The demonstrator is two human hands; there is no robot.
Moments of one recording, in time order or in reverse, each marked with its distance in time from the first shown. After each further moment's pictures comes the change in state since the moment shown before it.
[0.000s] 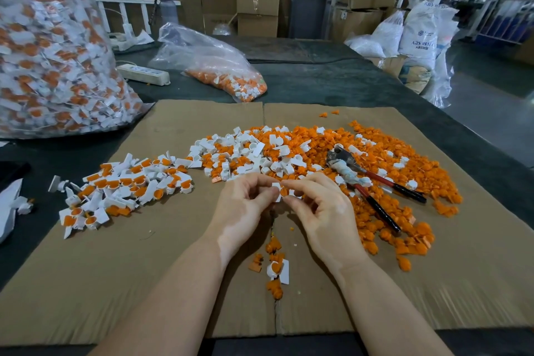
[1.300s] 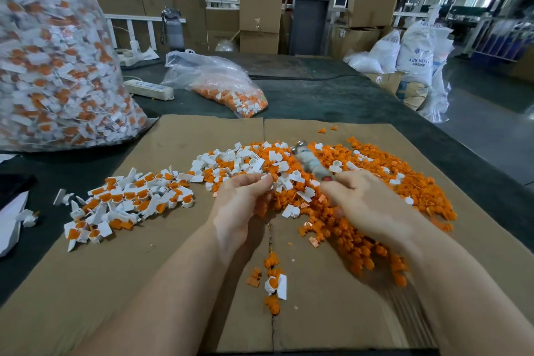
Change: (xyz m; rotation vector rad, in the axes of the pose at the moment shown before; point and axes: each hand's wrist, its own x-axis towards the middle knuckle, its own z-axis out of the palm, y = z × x) left_hand 0.024 0.018 0.001 -0.447 0.119 -0.307; right_hand 0.048 -0.020 -0.071 -0.154 -0.458 0.484
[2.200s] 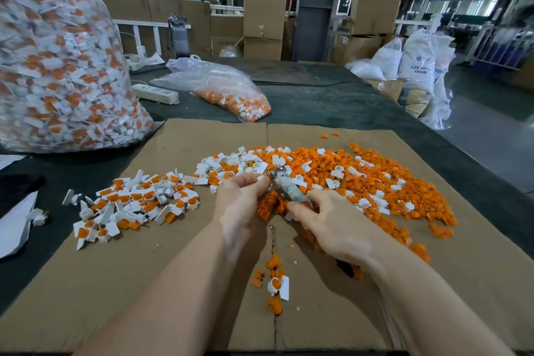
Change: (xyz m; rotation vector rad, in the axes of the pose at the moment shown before) left_hand -0.004 0.007 0.006 -0.072 0.149 0.011; right_hand -0.008 -0.017 0.034 -0.011 -0.092 -0.037
